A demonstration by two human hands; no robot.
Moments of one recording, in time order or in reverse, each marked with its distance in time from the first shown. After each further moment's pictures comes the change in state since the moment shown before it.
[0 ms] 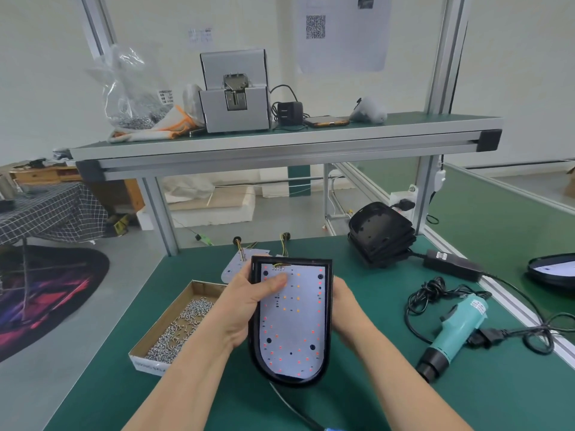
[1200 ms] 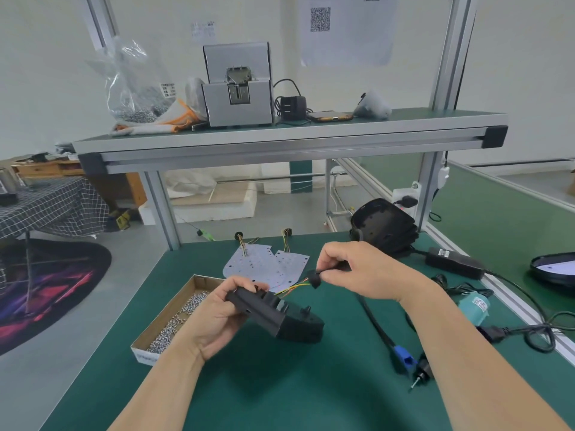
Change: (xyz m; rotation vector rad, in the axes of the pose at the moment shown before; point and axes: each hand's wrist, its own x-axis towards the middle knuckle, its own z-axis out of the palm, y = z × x) left_hand -0.002 -0.029 -0.058 -0.157 -0.047 -0.014; right_hand 0.013 -0.071 -0.056 -0.818 -0.322 -0.159
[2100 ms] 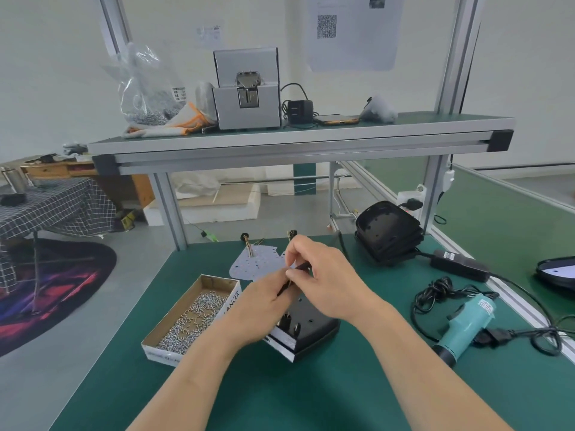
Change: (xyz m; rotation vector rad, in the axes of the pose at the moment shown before) left_hand -0.010 0.023 0.064 1.201 -0.146 0.232; right_hand 0.012 -0.050 0.049 0.012 0.254 -0.148
